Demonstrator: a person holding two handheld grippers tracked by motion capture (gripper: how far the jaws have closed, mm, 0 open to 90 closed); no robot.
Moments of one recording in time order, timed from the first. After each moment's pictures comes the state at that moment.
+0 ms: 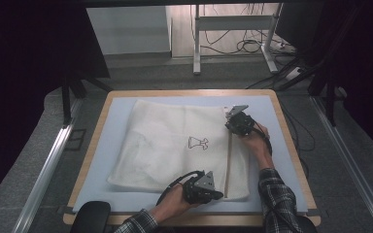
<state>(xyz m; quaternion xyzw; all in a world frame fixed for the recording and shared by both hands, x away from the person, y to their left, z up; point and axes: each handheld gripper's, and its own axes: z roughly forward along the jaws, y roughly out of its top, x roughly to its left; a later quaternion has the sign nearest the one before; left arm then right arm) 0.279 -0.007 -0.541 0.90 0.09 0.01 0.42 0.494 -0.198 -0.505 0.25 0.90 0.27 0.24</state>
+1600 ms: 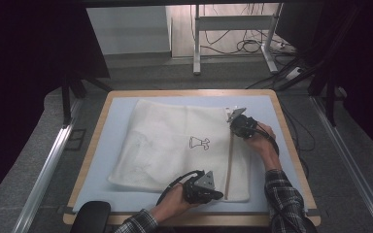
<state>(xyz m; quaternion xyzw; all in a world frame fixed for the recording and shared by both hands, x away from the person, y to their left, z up) 0.280 -0.007 -0.541 0.90 0.09 0.00 0.42 0.482 -0.203 -0.500 0.23 0.92 0.19 0.26</state>
